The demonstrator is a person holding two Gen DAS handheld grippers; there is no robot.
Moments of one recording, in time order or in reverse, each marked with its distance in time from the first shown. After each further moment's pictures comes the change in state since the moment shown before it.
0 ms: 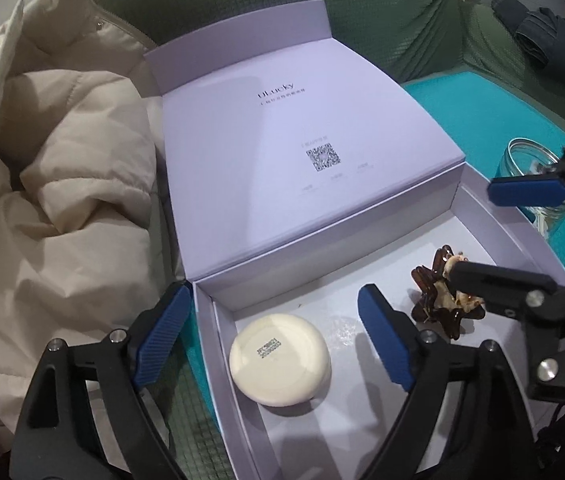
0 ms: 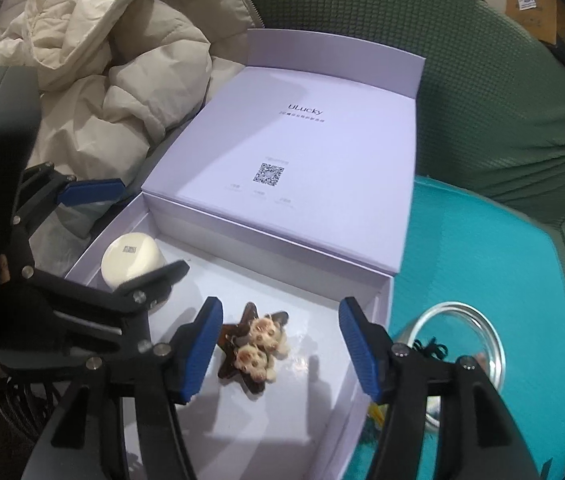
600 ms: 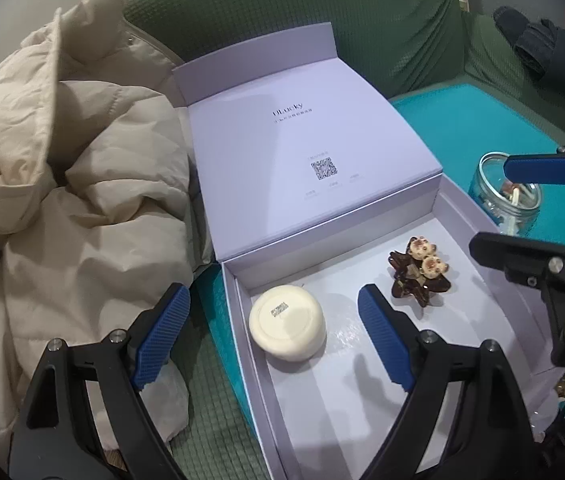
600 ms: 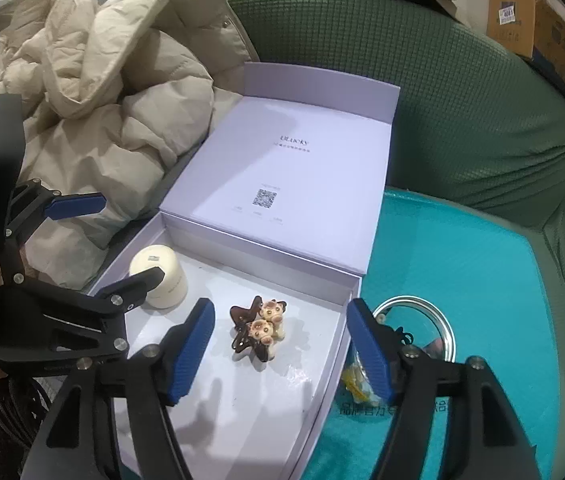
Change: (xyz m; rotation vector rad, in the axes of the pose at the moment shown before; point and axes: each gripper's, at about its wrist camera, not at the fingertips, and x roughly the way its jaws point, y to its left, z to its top) left arm -0.051 0.009 0.004 -0.031 0.004 0.019; right arm -0.056 -0.006 -0.003 0.012 -0.042 -0.007
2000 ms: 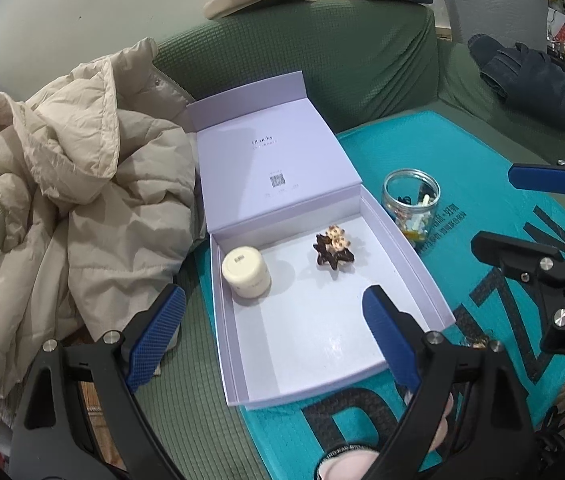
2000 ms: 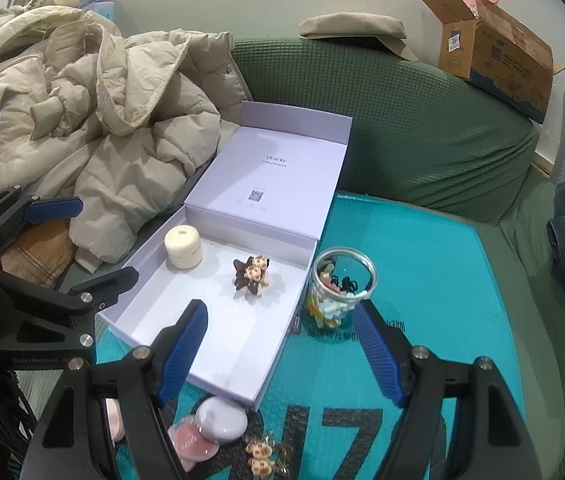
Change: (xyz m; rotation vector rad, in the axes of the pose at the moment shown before) left arm -0.132 -0.050 -0.029 -0.047 -0.046 0.014; right arm -0.129 -0.007 -0.056 0.009 -0.077 -0.038
